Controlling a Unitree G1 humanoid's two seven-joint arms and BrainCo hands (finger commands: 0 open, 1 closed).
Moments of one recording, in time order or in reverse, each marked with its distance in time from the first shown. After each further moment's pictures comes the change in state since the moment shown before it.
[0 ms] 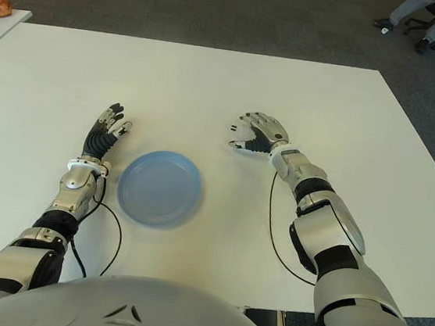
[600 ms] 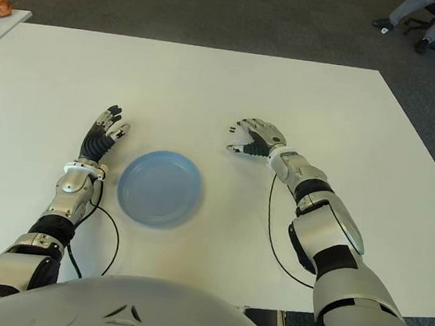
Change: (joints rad) left arm 0.049 0.010 -0.001 -0.070 -0.001 0.019 -0.012; right arm 0.000 0.013 0.000 0.027 0.019 -0.043 0.040
